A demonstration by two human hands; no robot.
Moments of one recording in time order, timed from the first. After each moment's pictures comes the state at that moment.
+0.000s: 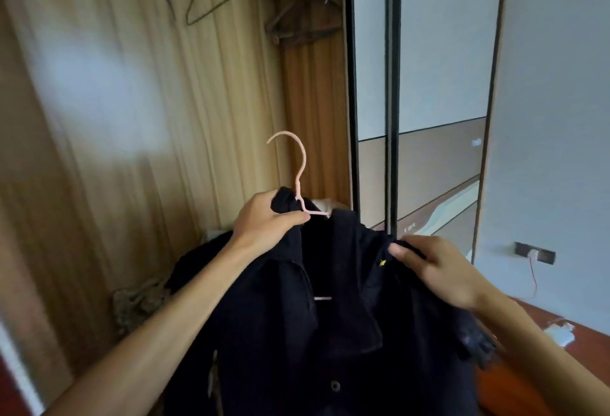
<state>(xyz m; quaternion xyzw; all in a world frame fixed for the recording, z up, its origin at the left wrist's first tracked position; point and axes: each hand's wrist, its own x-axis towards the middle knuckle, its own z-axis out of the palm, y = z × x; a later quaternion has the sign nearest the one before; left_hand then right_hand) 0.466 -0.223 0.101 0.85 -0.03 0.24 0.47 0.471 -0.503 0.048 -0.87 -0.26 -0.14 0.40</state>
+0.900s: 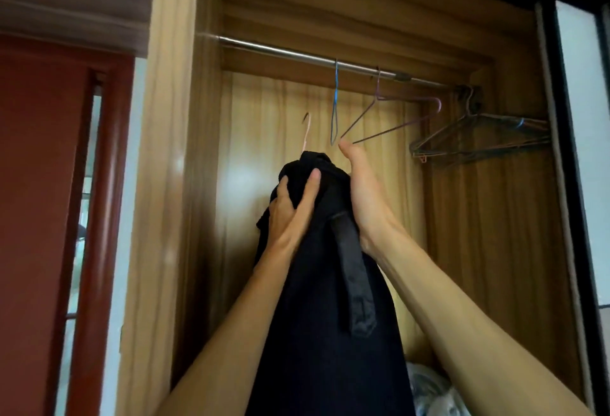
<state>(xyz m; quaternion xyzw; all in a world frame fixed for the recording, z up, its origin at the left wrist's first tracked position) 0.520 0.008 0.287 0.71 0.05 0.48 0.52 0.527 -0.115 0.314 -0.55 -0.38 0.05 0.74</state>
